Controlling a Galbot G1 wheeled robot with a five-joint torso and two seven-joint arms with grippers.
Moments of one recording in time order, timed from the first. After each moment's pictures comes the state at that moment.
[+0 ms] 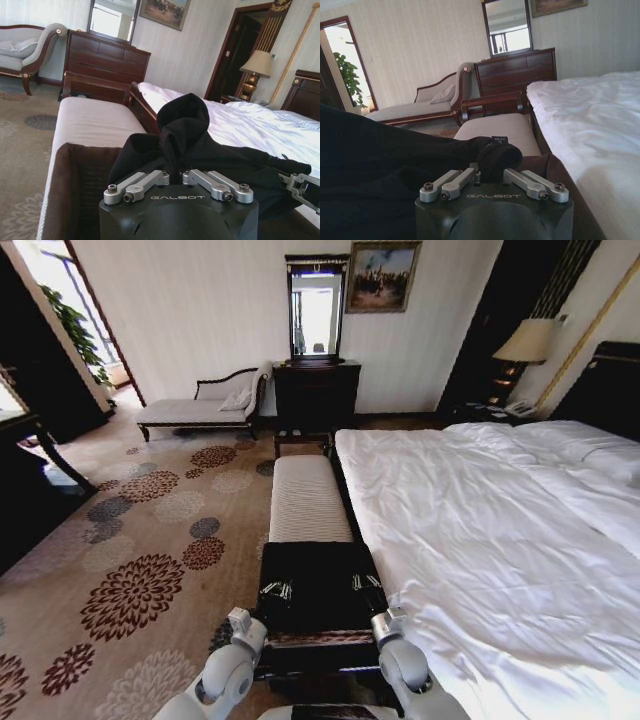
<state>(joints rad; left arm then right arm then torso) 1.39 -1.07 -0.07 -1.96 -0.58 0.00 -0.18 -1.39 1.25 0.27 1.83 0.41 0.01 0.12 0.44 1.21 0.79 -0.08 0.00</state>
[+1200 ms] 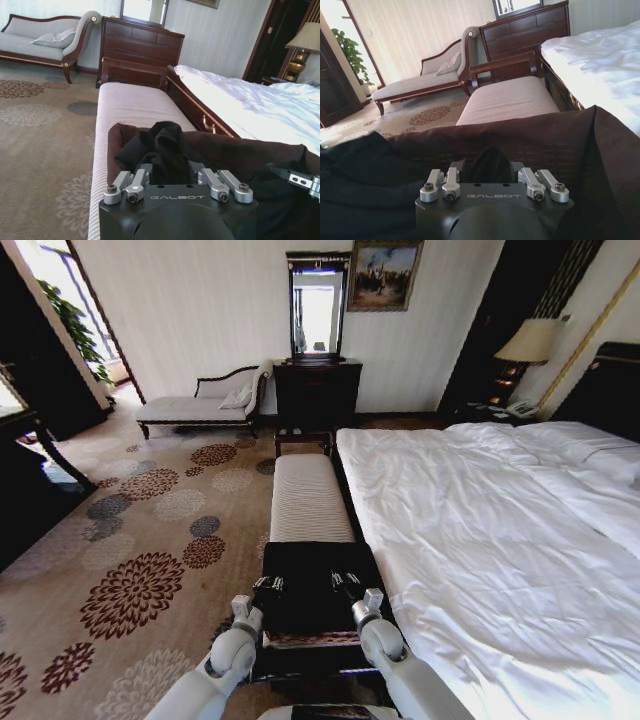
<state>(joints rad) 1.29 -1.10 -0.06 -1.83 -0.59 0.07 -0.28 -1.24 1.24 0.11 1.68 0.54 -0.06 0.18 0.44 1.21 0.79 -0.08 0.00</state>
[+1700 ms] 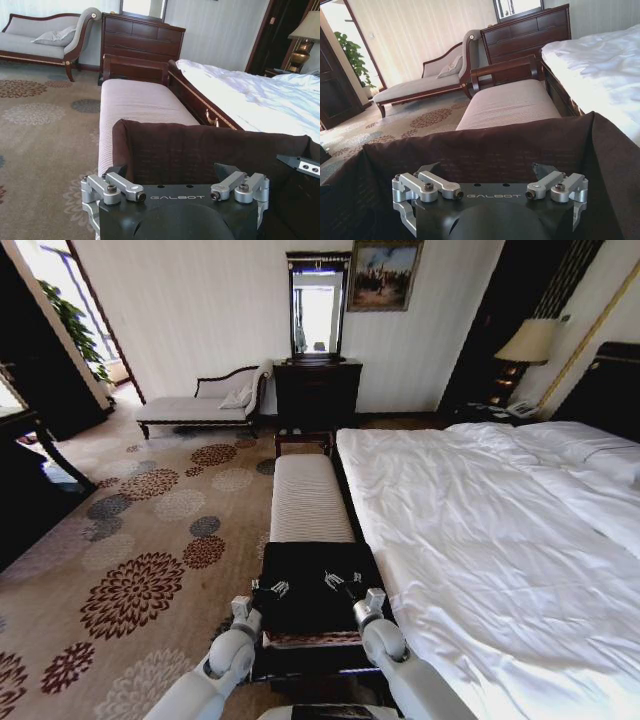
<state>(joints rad) 1.30 -1.09 -0.06 -1.84 -0.58 0.09 -0.29 -1.24 1.23 0.12 1.70 0.54 -0.06 0.17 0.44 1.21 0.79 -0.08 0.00</state>
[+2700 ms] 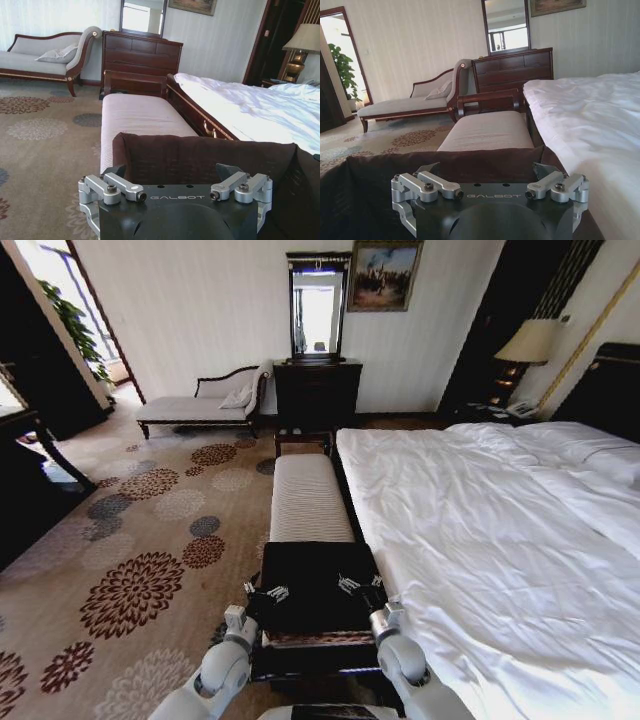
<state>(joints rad) 1.39 -1.08 -0.10 -1.92 -0.51 0.05 -0.28 -1.42 1.28 0.27 1.81 0.34 0.04 0.12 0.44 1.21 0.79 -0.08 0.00</state>
